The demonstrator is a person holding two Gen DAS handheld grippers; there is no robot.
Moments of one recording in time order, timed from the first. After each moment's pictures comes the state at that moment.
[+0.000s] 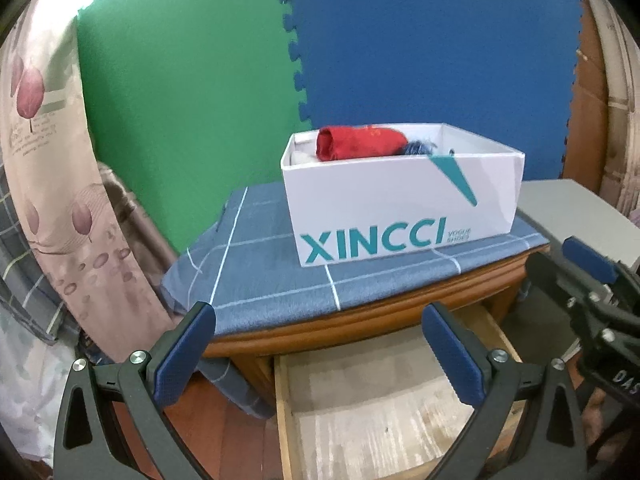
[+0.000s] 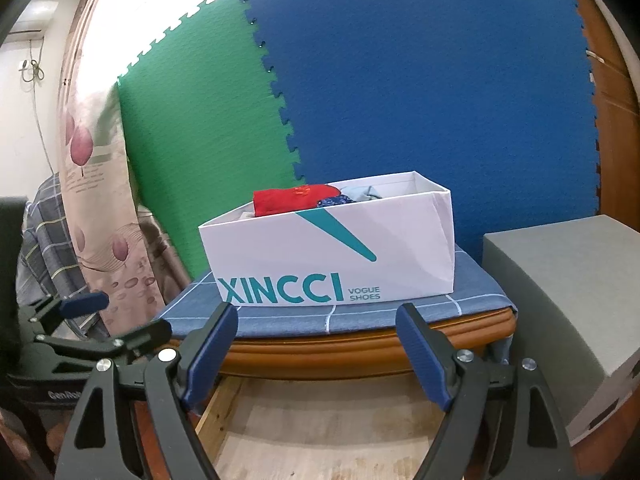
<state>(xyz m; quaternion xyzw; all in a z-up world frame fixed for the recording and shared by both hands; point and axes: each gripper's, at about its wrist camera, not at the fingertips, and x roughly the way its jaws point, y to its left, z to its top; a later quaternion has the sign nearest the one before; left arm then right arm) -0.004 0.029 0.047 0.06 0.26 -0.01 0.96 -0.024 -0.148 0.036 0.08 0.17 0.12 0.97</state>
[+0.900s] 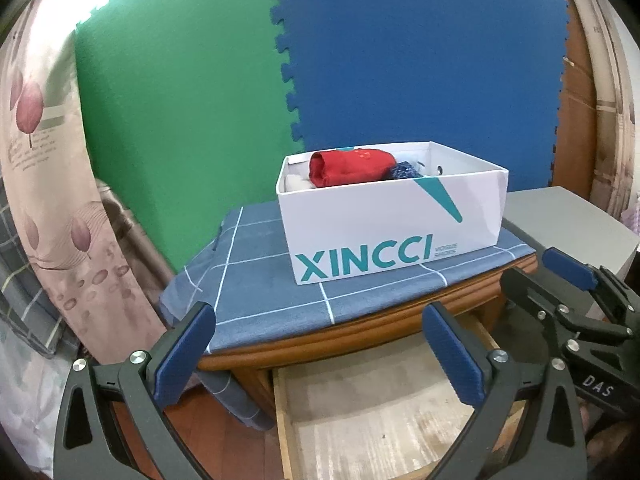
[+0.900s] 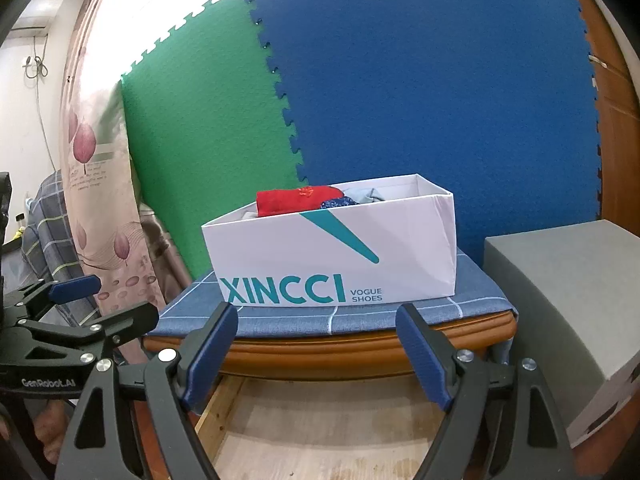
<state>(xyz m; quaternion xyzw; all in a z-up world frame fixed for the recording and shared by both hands) -0.017 0.026 0.060 0.07 0.23 -0.02 0.97 -0.025 -0.147 0.036 0.08 0.17 0.12 0.98</state>
